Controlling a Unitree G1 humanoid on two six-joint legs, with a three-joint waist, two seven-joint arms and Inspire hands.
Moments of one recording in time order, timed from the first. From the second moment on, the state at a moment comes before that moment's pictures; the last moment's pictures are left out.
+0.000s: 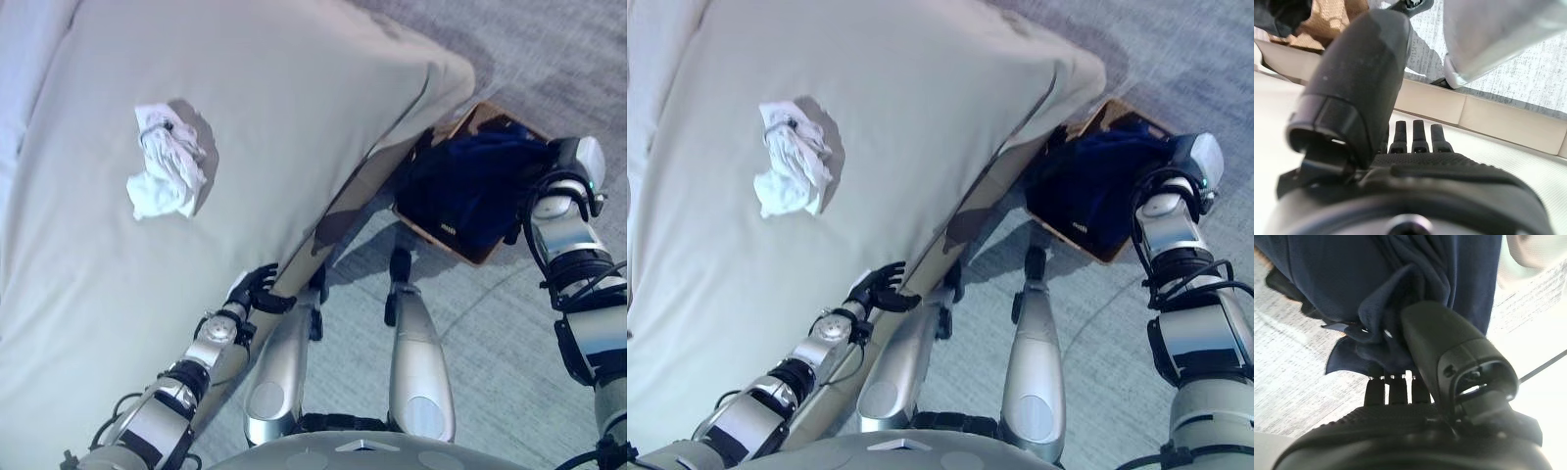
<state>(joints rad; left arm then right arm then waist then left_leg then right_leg) -0.33 0.31 -0.45 0.93 -0.29 -0.13 0.03 -0.84 -0.76 0.25 0.93 0.08 0.24 -0.45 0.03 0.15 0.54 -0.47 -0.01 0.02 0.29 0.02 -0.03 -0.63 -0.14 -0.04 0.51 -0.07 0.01</state>
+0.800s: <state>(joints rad) -0.22 0.33 -0.36 0.87 -0.32 -0.13 0.00 -0.54 -0.78 0.05 0.53 0.10 0.22 -0.50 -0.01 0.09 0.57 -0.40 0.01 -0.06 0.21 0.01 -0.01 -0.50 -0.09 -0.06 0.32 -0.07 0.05</state>
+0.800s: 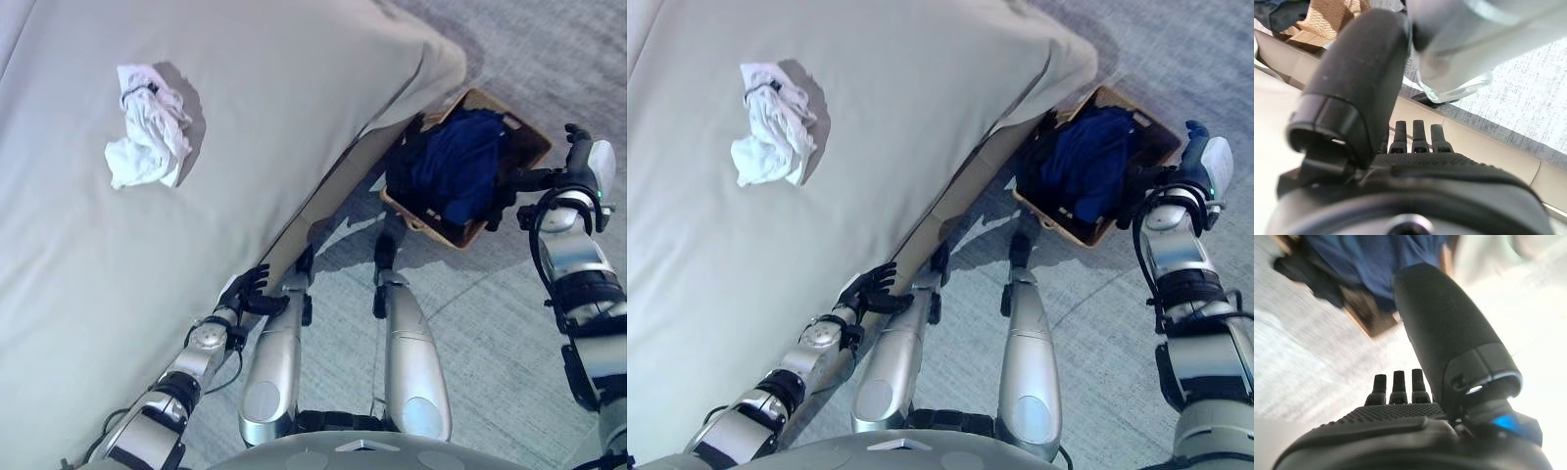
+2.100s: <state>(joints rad) -0.10 0.41 -0.19 1.03 -0.32 -0.03 -0.02 -1.05 -0.53 0.65 0.98 -0.39 0.16 -0.18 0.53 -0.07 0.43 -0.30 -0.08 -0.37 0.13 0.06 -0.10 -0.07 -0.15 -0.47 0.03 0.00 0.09</state>
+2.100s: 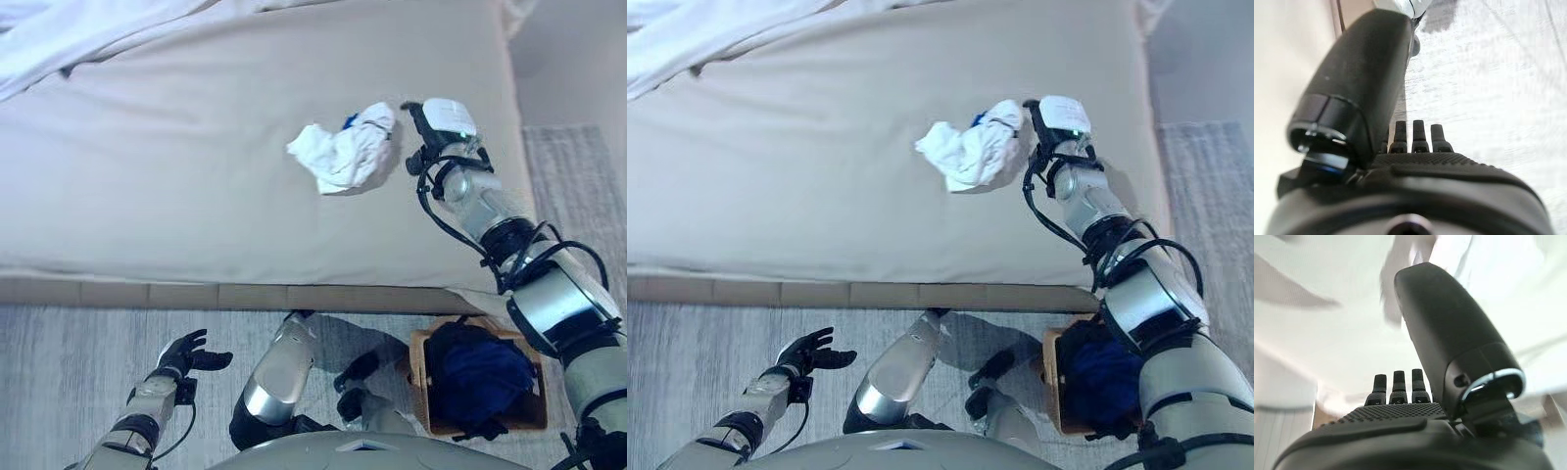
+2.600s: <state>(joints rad) -0.12 0.39 -0.26 0.81 -0.45 -0.19 -0.07 -1.34 -0.49 0.65 1.15 -0.30 0.26 -0.29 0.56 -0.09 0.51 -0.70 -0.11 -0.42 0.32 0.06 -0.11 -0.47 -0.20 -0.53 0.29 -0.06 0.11</state>
